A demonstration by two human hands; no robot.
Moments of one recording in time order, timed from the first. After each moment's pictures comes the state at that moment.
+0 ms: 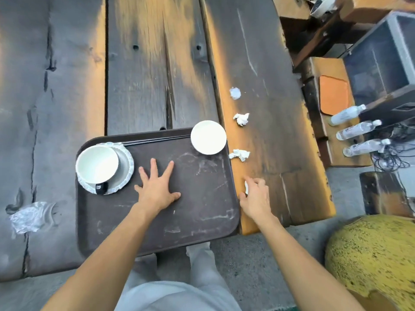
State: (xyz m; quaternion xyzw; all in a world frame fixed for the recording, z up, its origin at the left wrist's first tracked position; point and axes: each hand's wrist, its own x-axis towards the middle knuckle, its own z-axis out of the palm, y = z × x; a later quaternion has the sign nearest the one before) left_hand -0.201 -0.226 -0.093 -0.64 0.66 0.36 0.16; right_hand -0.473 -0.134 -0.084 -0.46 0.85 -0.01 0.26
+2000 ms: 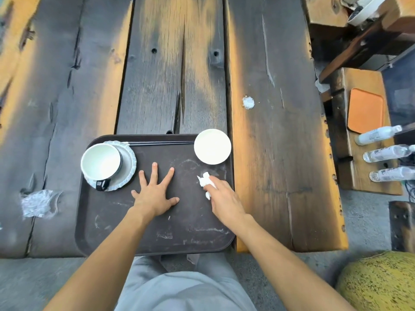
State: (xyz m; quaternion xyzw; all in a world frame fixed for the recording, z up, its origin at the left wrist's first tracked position) left_hand -0.213 -0.222 -0.103 -0.67 0.63 0.34 0.21; right_hand -0.442 -0.182 -0.092 -0.75 0.60 -0.02 0.28
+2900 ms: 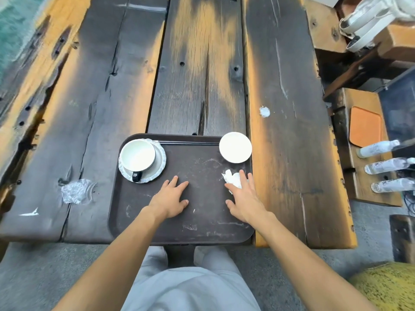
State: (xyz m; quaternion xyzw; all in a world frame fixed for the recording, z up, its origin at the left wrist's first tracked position) left_hand -0.163 -0.194 -0.082 -0.60 0.69 0.38 0.18; right_hand -0.417 -0.168 -0.062 -0.68 0.67 0.12 0.28
